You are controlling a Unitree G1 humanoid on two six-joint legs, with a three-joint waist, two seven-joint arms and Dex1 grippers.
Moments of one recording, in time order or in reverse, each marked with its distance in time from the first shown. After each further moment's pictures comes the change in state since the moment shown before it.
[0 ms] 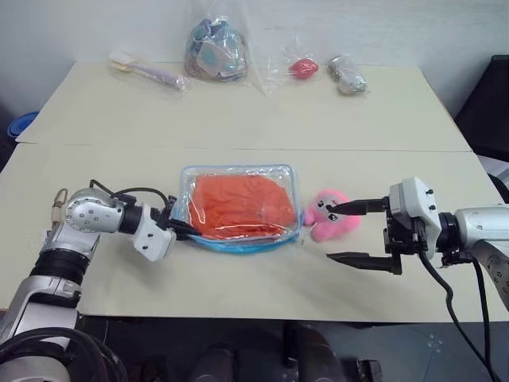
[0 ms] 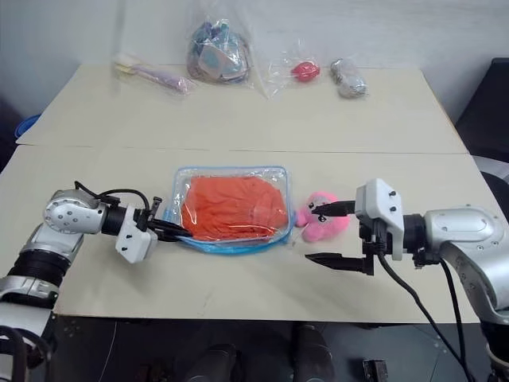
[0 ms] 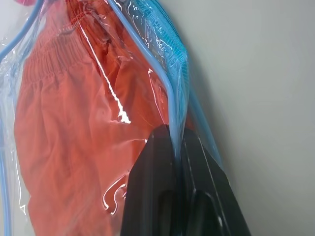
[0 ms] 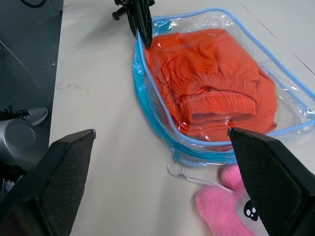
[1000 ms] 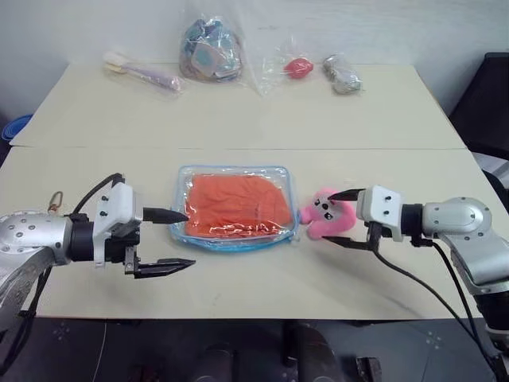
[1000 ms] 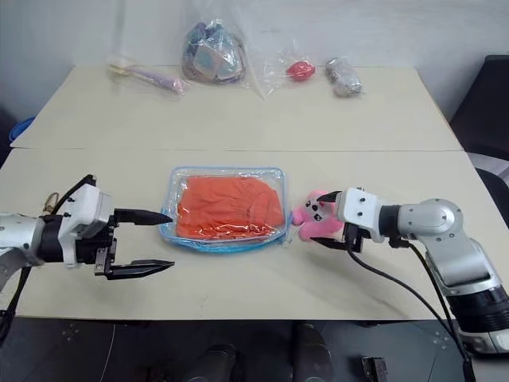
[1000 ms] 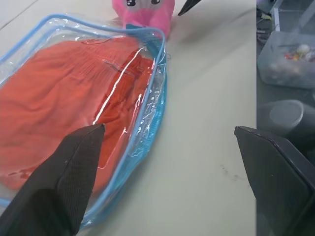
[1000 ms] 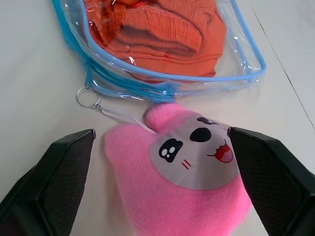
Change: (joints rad) left arm 0.652 0.309 0.547 -1.184 -0.770 1.623 0.280; right arm -0.170 0.083 0.264 0.403 -0.461 -0.487 -0.047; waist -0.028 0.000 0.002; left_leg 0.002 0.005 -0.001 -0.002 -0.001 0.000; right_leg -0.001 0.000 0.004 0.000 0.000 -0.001
